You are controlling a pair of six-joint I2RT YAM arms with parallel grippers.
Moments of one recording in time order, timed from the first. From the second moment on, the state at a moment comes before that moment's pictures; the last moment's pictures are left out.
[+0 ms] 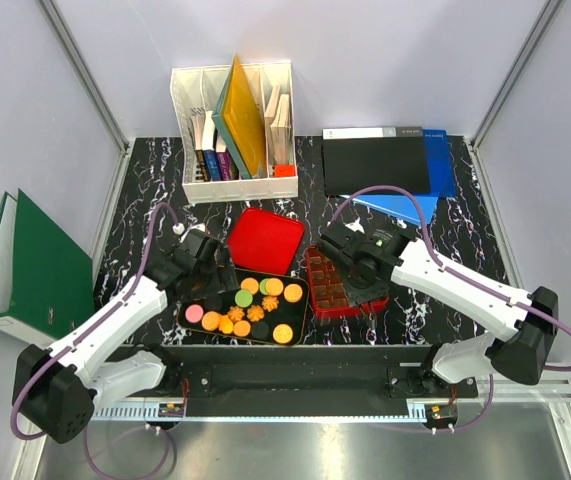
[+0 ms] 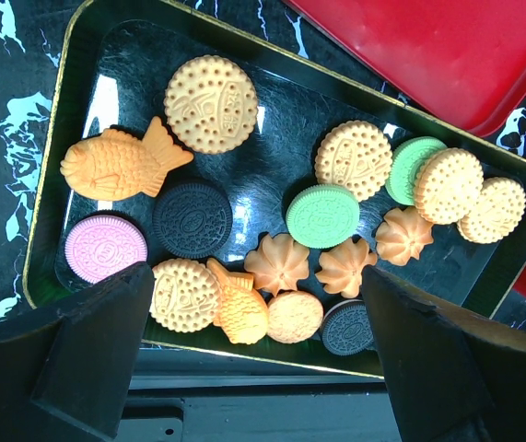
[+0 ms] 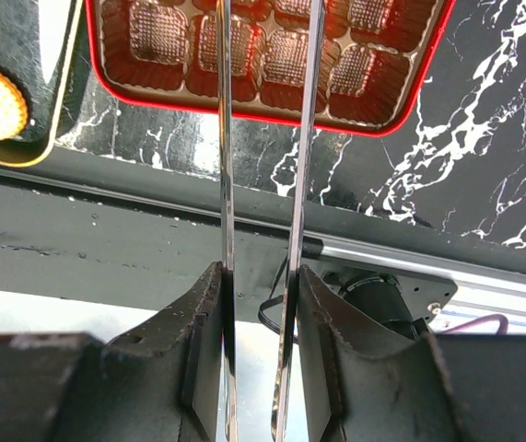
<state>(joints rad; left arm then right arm) -0.53 1.03 0.75 -0.79 -0.16 -0.73 0.96 1.38 1.32 -1.35 0.22 0.62</state>
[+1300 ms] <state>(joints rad) -0.53 1.04 0.75 -0.79 -0.16 -0.73 1.21 1.55 1.57 -1.25 0.12 0.61</state>
